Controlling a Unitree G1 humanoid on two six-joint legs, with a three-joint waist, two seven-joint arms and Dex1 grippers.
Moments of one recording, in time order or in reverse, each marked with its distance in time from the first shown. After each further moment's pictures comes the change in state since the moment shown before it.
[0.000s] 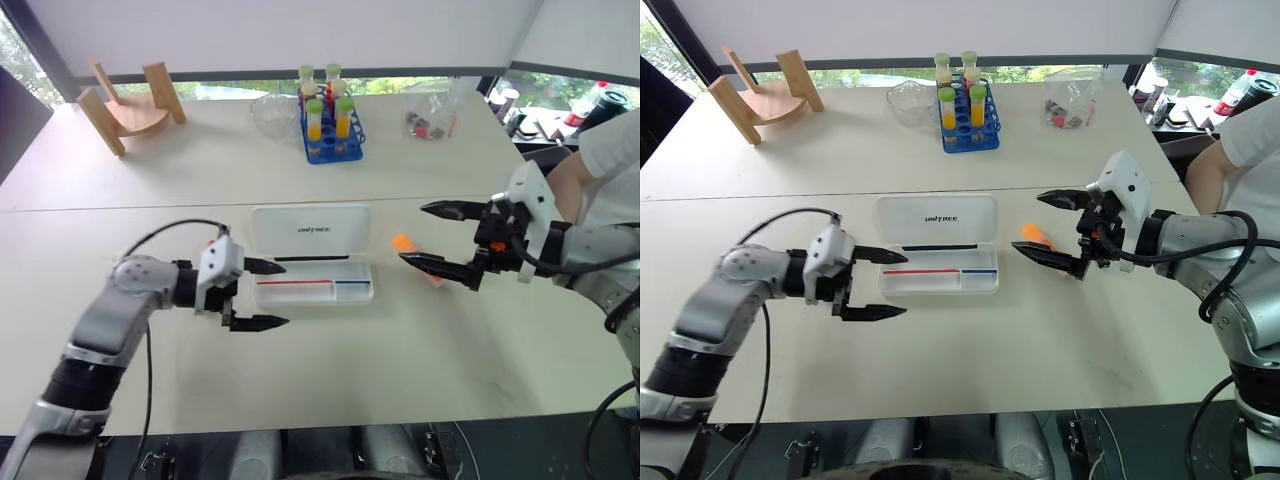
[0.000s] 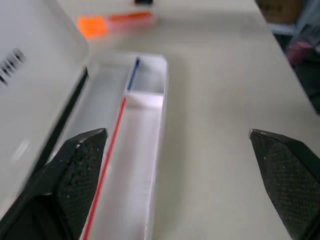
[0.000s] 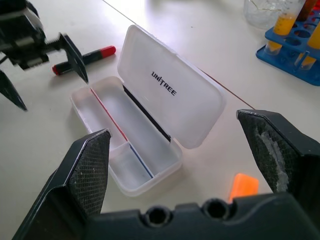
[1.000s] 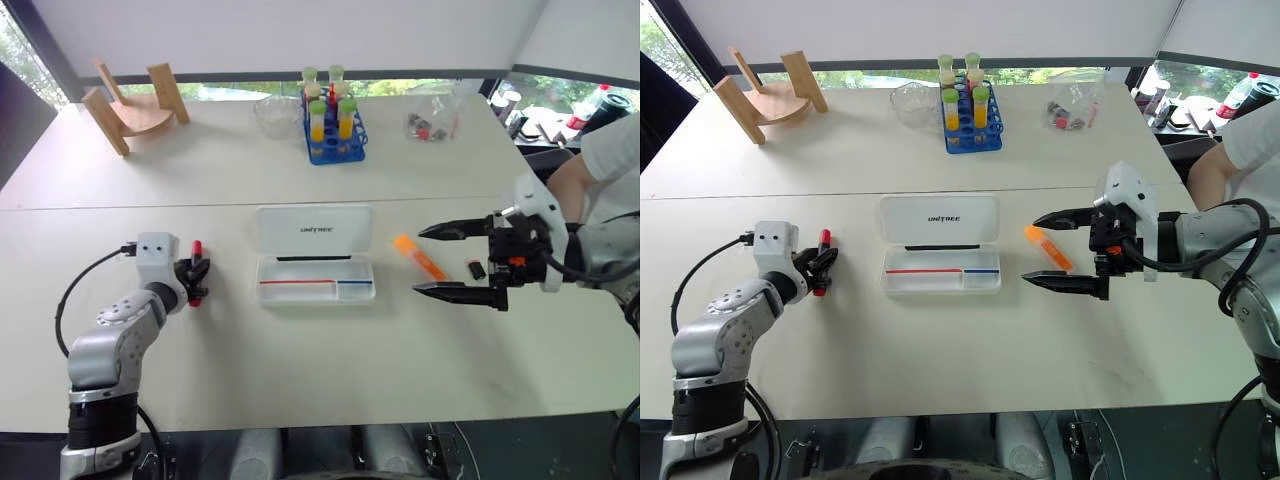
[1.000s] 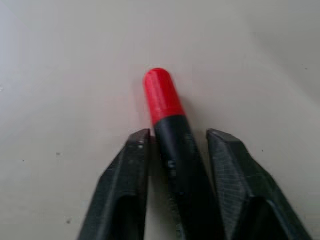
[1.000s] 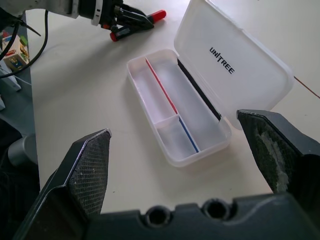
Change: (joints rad) left arm 0.128 -0.342 0.252 -0.001 0.100 0.447 0.967; right arm -0.007 -0.114 0.012 0.050 0.037 -0.023 0.261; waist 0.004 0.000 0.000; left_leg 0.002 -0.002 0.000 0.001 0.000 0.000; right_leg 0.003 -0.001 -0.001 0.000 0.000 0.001
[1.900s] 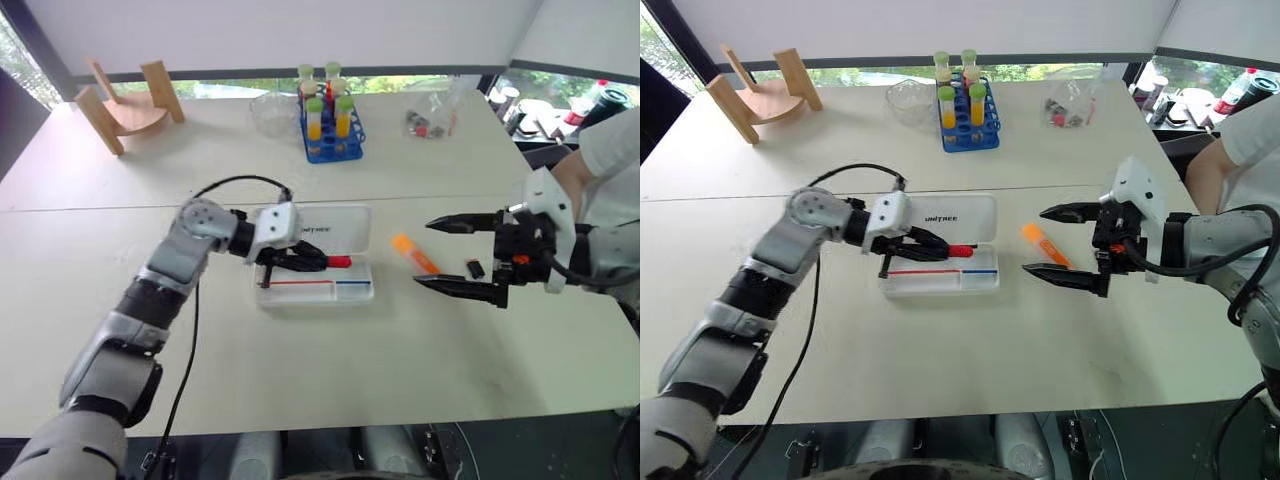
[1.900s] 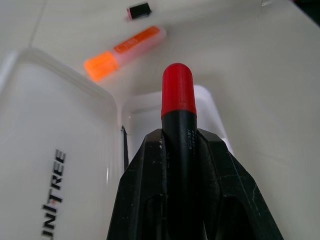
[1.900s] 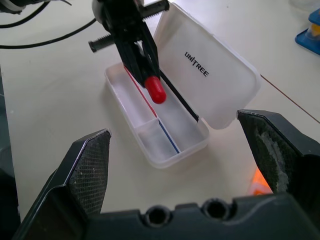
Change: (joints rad) left arm -0.645 0.103 -0.644 0.700 0.231 -0.886 -1.089; right arm 0.080 0.004 -0.102 -0.102 0.037 0.056 -0.132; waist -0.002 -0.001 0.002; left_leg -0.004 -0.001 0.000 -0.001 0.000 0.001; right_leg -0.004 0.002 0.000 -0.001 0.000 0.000
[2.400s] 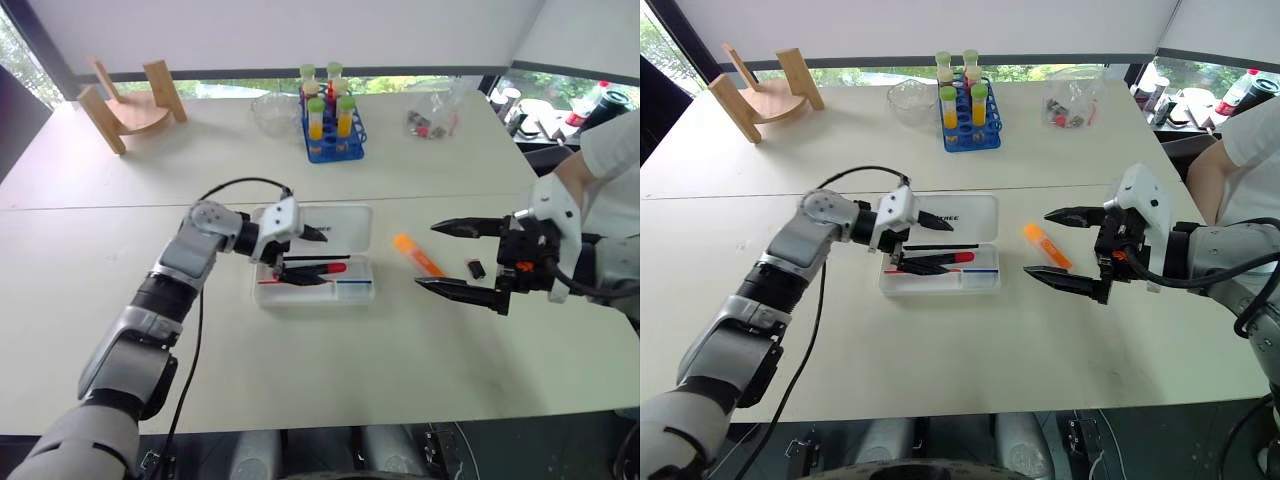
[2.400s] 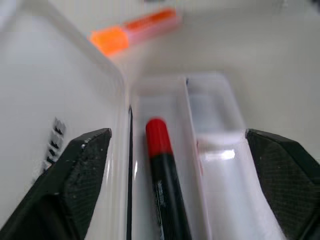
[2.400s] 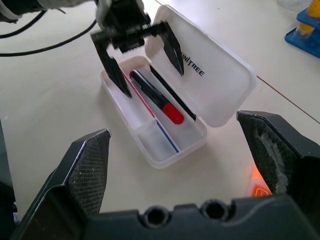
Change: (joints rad) left arm 0.065 0.048 0.155 -0.227 -0.161 0.279 -0.023; right arm 0.031 0.011 0.010 -0.006 -0.008 -0.002 -0.069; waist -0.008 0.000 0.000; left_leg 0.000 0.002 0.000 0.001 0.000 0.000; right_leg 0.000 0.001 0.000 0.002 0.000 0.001
